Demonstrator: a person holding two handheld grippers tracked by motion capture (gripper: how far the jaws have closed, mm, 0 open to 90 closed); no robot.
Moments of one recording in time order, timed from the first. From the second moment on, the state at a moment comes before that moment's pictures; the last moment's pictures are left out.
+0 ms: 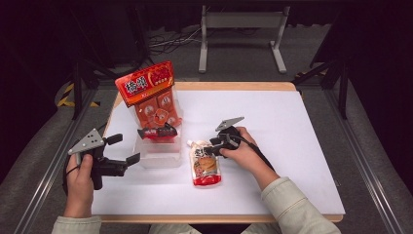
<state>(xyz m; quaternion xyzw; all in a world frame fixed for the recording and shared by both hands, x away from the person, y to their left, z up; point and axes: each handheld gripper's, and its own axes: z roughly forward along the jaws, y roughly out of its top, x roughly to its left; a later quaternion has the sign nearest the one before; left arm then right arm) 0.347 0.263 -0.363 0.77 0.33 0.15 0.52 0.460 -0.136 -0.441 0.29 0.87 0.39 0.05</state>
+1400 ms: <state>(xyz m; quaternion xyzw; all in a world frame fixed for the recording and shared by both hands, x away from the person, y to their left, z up) 0.346 0.259 -0.362 0.76 0.34 0.16 0.53 0.449 -0.138 -0.418 0.31 0.85 0.43 0.03</state>
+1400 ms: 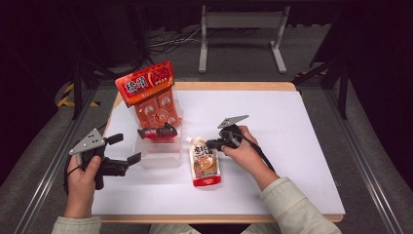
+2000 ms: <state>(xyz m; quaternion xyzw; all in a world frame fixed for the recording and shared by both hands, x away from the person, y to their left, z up) 0.342 0.248 -0.356 0.77 0.32 0.17 0.53 0.413 -0.151 -0.376 0.26 0.83 0.50 0.03</state>
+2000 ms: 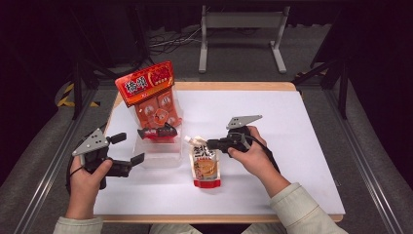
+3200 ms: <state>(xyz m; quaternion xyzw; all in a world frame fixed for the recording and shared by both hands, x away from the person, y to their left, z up) 0.338 0.197 -0.352 0.75 0.24 0.14 0.60 0.372 -0.164 -0.322 0.18 0.79 0.58 0.04</state>
